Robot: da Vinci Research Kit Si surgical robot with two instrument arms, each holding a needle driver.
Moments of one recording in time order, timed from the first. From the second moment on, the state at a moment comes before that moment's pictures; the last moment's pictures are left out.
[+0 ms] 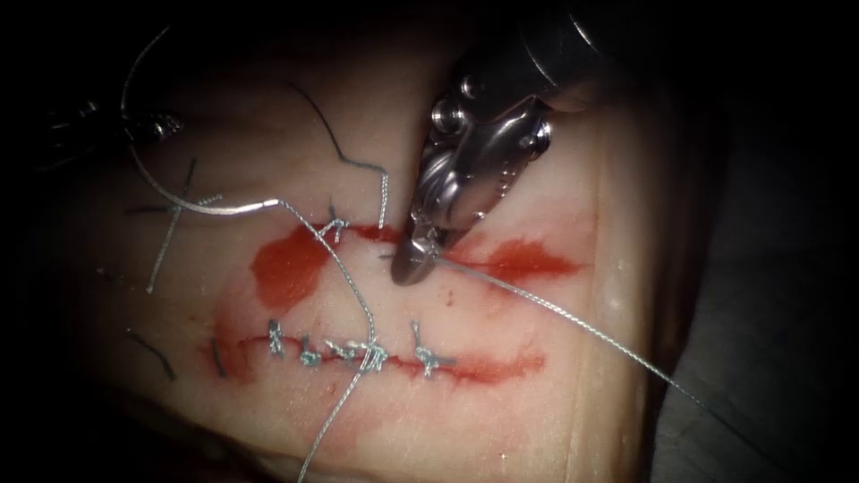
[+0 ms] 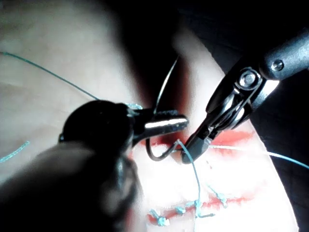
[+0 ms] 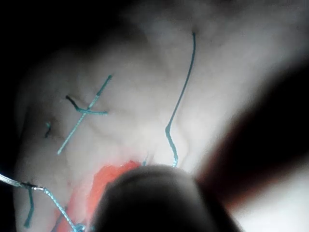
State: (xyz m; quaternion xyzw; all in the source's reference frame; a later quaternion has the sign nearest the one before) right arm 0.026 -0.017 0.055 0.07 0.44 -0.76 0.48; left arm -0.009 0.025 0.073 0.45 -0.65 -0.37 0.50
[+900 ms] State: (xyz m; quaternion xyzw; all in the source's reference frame) right arm 0.009 -0.020 0.051 0.00 0.41 -0.71 0.58; left arm -0.009 0.025 0.073 0.45 -0.65 -0.37 0.50
